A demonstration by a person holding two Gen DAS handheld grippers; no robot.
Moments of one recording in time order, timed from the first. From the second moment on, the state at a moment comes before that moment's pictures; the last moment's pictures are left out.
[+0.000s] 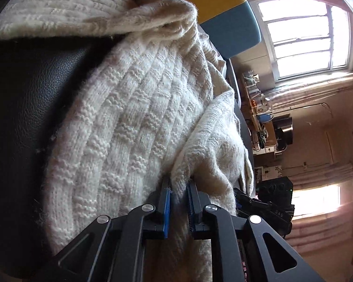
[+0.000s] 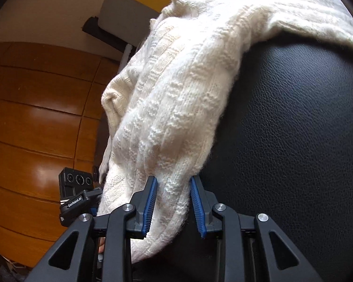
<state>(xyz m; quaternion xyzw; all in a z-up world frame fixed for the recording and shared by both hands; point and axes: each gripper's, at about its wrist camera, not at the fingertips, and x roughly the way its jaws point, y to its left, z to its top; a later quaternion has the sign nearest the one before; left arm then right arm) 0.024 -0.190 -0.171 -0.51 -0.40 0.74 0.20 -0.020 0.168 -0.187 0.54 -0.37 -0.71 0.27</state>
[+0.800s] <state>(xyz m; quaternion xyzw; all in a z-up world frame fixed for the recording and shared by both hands) 0.030 -0.128 -0.139 -0.53 -0.27 0.75 0.30 0.009 0.159 -0.126 0.50 0.09 -0.86 0.10</state>
